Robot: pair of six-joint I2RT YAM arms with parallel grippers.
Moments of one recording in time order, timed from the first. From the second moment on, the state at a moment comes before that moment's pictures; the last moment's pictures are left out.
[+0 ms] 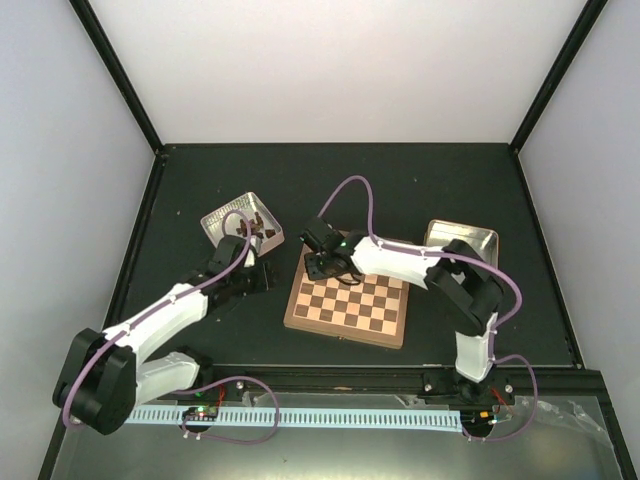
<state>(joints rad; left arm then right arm) -0.41 1.13 0.53 -0.30 0.15 -0.60 0.91 1.93 1.32 -0.51 0.10 0.62</state>
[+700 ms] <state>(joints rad) -0.58 0.95 0.27 0.23 0.39 -0.54 0.79 1.52 0.83 0.00 -0.44 0.94</state>
